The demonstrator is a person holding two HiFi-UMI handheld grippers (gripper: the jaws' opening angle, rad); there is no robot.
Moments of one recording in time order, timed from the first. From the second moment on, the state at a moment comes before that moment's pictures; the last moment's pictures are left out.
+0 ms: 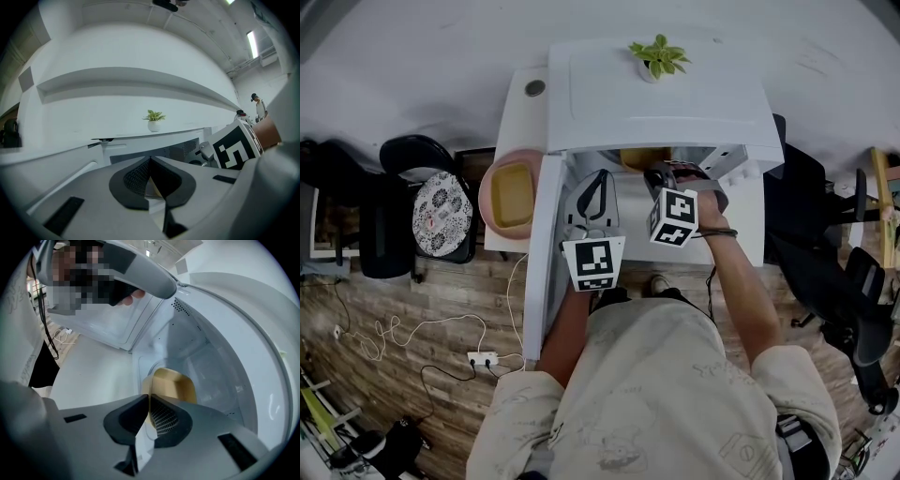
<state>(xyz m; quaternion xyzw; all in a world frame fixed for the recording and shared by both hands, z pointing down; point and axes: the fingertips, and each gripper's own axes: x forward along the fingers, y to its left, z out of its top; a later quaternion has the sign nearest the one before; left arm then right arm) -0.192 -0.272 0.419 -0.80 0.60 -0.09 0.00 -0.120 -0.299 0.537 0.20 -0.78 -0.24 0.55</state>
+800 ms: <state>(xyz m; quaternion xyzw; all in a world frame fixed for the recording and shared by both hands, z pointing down) -0.188 -0.255 0.413 -0.77 0.63 -0.10 0.01 -0.100 -0.269 0.534 0.18 -0.79 -0.25 0.53</state>
